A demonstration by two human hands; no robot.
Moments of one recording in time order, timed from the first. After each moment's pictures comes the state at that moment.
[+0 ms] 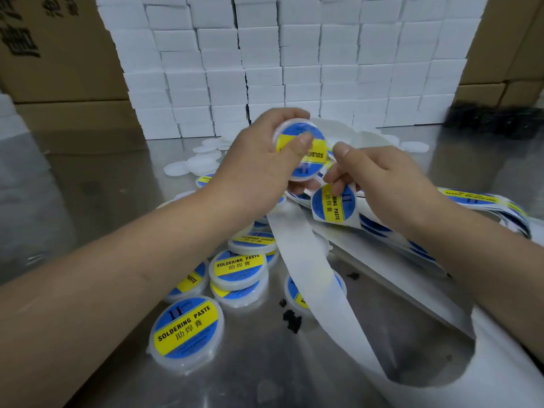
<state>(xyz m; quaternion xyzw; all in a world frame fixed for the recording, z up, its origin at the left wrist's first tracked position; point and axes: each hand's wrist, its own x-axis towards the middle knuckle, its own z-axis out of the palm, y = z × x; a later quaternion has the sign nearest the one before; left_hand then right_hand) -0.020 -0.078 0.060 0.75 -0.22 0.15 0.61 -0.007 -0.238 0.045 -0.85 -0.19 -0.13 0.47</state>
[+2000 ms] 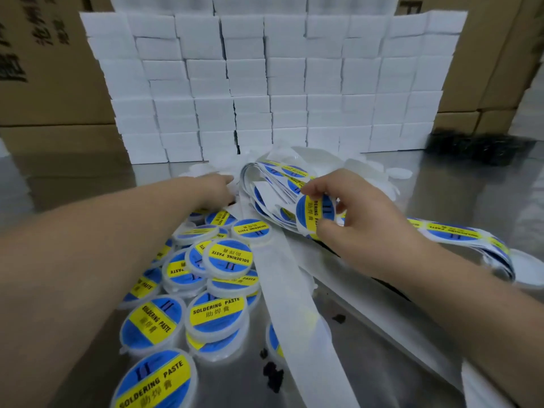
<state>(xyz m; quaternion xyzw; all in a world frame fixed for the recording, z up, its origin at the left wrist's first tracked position) 0.152 -0.006 0.031 1.00 0.02 -0.02 0.09 0.000 -0.240 0.040 -0.87 -0.28 -0.23 0.34</state>
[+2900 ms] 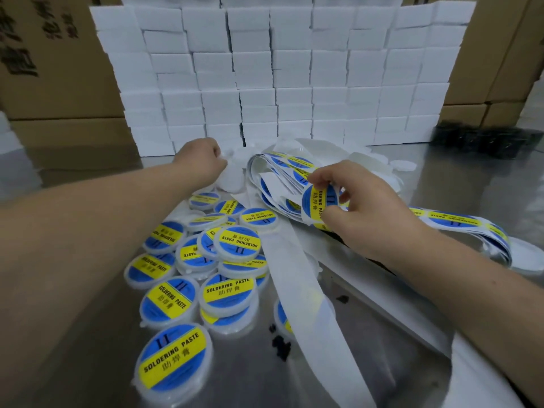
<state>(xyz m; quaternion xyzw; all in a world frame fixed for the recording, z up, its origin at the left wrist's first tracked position) 0.137 0.017 0.049 0.96 0.03 0.24 0.18 -0.004 -0.238 0.040 -0.87 -0.26 -0.21 0.35</state>
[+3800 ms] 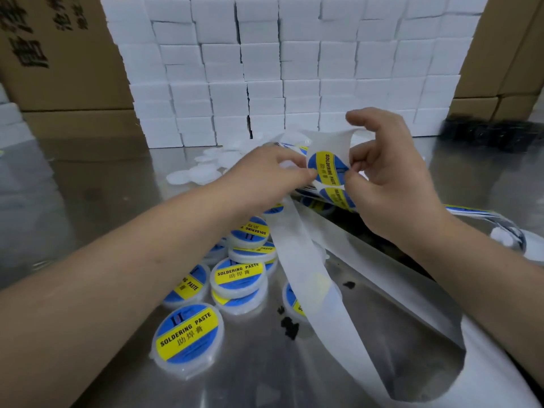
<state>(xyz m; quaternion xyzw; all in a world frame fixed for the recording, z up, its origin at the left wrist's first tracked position) 0.000 -0.074 0.064 0.88 -0.13 0.08 0.45 -0.010 -0.235 0.046 -0.77 -0.33 -0.32 0.45</state>
